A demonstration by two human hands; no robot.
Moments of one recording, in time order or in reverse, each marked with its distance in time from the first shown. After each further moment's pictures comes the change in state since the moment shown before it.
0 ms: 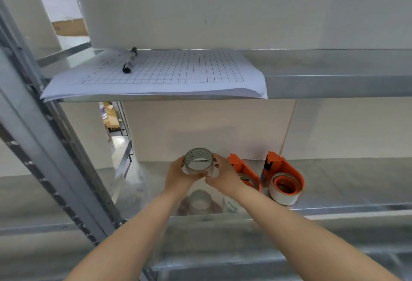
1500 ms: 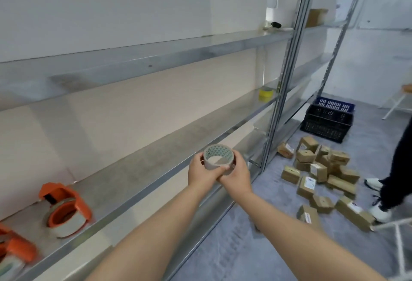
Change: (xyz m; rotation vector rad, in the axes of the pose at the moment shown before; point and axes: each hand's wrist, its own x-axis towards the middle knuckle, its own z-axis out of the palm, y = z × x) left_hand -0.269 0.253 0.467 -0.228 -0.692 0.209; right_hand -0.337 0.238 -0.377 0.103 1.075 0.300
